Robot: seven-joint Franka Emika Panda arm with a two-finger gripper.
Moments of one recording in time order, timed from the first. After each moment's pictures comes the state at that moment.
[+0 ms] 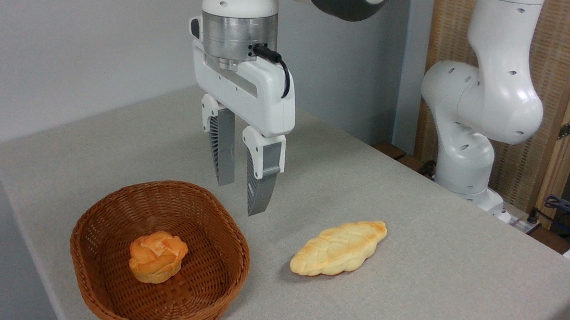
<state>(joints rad) -0.10 -0.16 0.09 -1.96 0.02 1.92 0.82</state>
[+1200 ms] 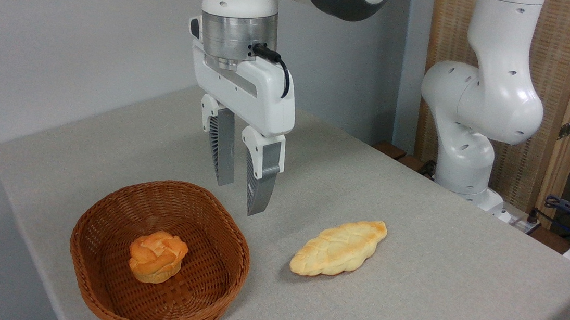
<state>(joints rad) -0.10 -0.16 0.09 -1.96 0.02 1.92 0.82</state>
